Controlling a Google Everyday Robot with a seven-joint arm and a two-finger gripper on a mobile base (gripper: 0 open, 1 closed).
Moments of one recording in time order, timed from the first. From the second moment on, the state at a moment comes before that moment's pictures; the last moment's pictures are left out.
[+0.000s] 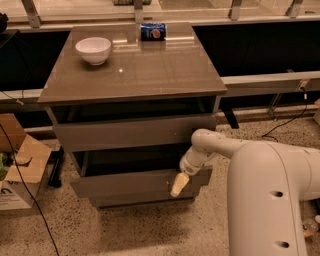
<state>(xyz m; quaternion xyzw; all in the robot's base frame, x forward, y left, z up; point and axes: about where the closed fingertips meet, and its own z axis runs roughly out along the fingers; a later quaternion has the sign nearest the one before) 0.641 -0.097 0.403 -0.56 0.80 0.17 0.12</state>
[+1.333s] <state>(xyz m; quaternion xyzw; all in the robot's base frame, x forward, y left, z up) 0.578 -0.094 0.401 -0.57 0.80 0.19 0.06</state>
